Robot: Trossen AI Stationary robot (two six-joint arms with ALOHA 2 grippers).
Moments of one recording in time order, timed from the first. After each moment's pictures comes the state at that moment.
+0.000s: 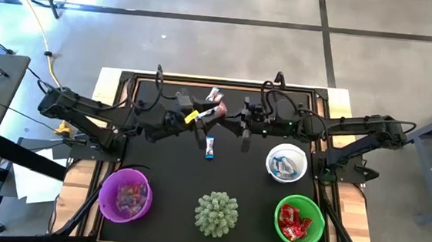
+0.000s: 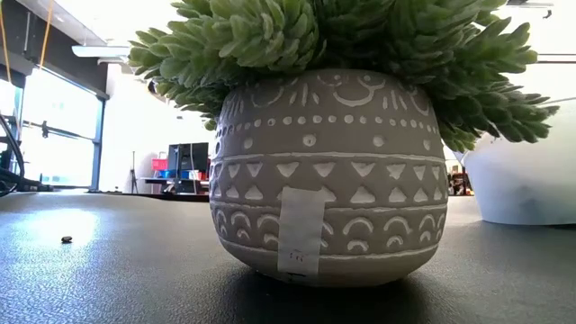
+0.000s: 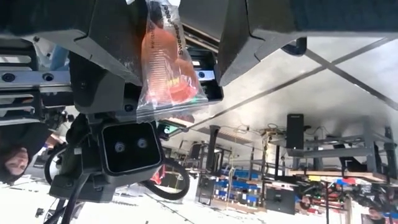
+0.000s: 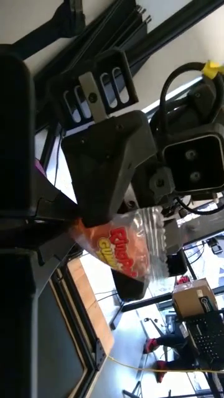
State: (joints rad) left arm -0.18 1.37 1.24 0.19 -0.63 -0.16; right arm 0.05 1.37 1.19 0.22 0.05 0.42
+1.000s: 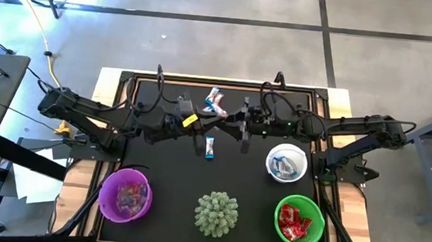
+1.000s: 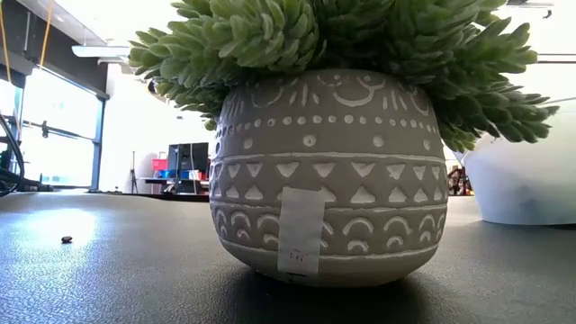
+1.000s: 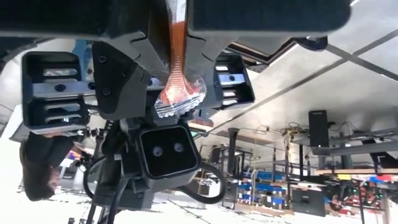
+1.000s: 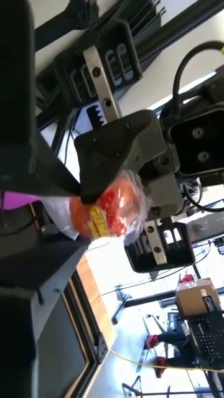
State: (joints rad) left arm -0.20 1.37 1.24 0.18 -0.55 -0.12; right arm 0.05 1.37 1.19 0.19 0.05 0.38
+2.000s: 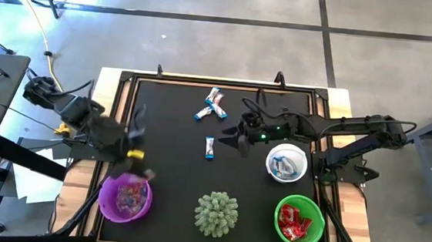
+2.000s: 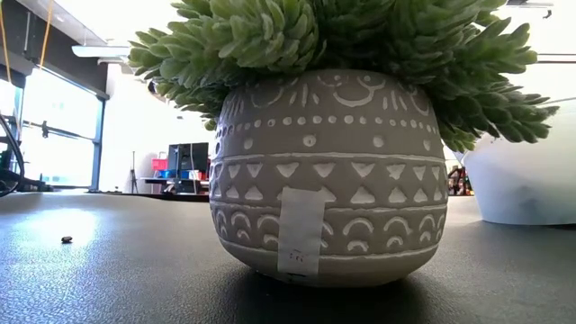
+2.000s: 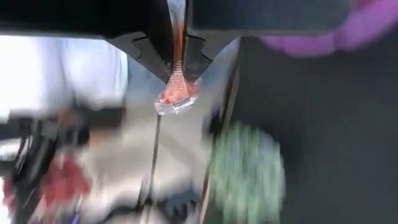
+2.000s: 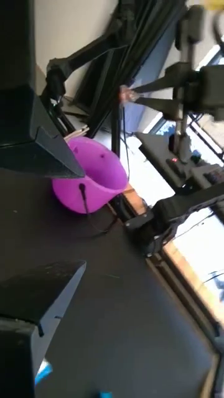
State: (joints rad) left arm -0.48 0.99 1.24 -0.83 0.12 -1.03; right arm 0.05 1.36 1.19 -0.14 -0.02 0.66
